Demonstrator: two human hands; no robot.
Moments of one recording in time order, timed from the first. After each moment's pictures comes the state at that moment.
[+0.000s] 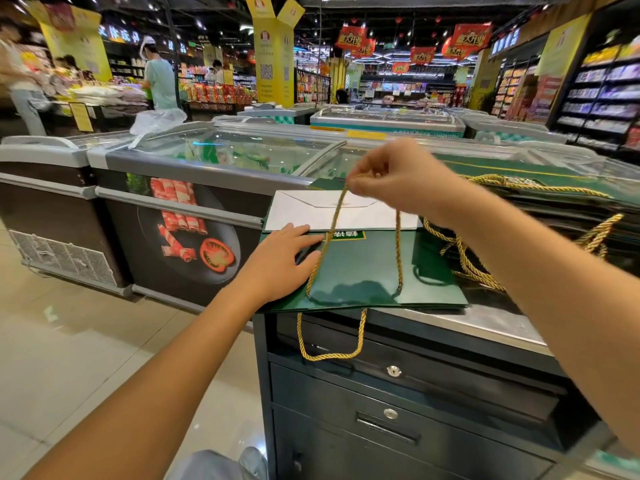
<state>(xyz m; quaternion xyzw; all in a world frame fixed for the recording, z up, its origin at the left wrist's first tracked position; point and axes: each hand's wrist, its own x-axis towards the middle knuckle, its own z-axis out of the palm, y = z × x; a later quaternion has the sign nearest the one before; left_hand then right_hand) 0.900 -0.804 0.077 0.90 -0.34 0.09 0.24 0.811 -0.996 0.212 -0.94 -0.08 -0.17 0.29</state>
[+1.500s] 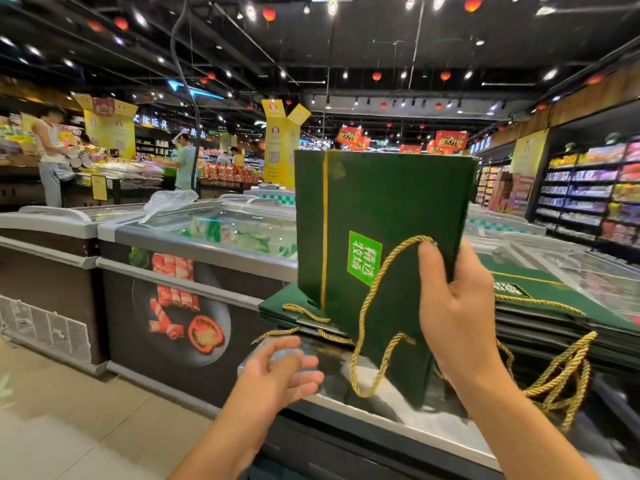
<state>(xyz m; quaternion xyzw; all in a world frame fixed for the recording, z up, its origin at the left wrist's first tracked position) 0.825 -0.800 0.091 0.58 -0.08 -0.10 0.80 0.765 -0.988 0.197 -0.68 -0.09 -0.48 0.54</state>
